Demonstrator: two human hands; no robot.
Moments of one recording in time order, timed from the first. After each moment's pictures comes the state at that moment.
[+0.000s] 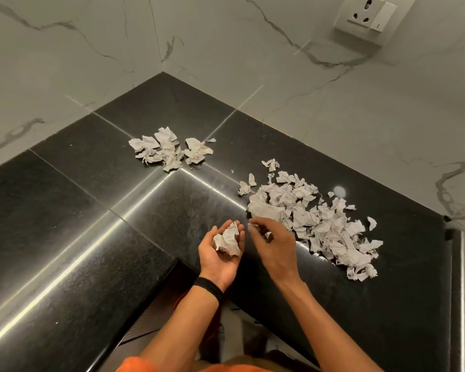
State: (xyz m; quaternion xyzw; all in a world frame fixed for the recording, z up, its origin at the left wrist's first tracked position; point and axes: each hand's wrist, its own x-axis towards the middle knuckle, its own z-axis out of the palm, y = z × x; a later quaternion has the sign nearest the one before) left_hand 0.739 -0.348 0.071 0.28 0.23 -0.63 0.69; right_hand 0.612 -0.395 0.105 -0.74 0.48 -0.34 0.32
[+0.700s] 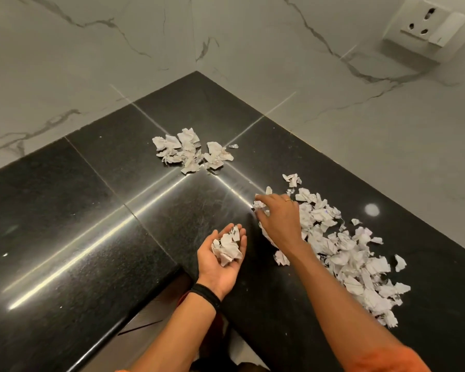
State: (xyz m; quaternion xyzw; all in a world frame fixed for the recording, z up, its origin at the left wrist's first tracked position) left_hand 0.747 -0.367 0.078 0.27 0.27 -0.57 0.73; right_hand 0.655 -0.519 0.086 -0.87 0.42 -0.17 0.16
